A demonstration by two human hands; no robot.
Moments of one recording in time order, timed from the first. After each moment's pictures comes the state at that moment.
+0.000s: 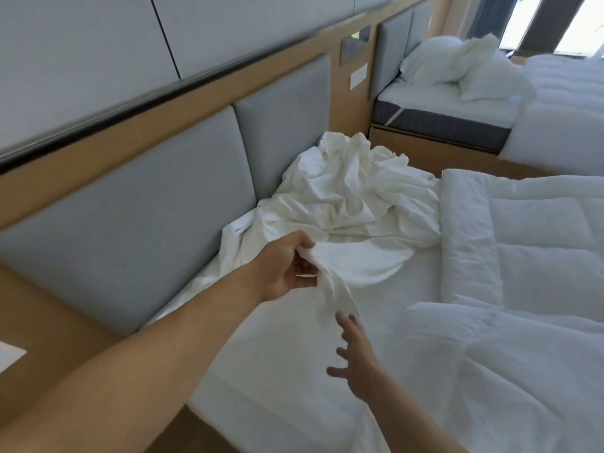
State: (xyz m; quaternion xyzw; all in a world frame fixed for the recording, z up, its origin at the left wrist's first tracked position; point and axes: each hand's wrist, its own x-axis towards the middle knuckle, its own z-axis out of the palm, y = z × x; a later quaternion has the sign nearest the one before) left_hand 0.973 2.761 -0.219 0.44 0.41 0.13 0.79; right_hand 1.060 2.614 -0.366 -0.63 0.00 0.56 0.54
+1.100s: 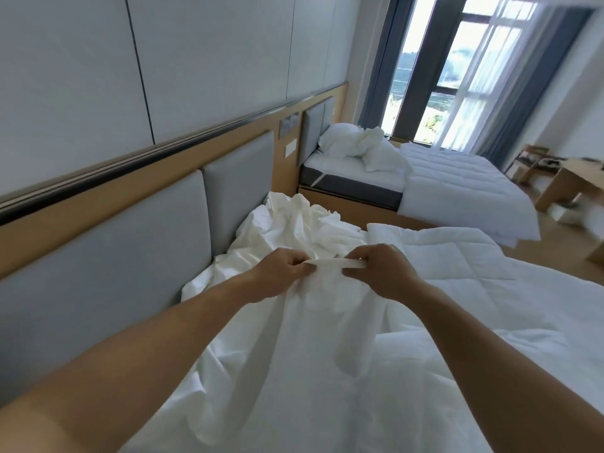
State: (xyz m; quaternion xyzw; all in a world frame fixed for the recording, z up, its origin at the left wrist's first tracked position) left_hand 0.935 2.828 -0.167 0.80 0.19 0.11 0.56; right_hand 1.082 2.665 -0.128 -0.85 -0.47 0.03 0.22
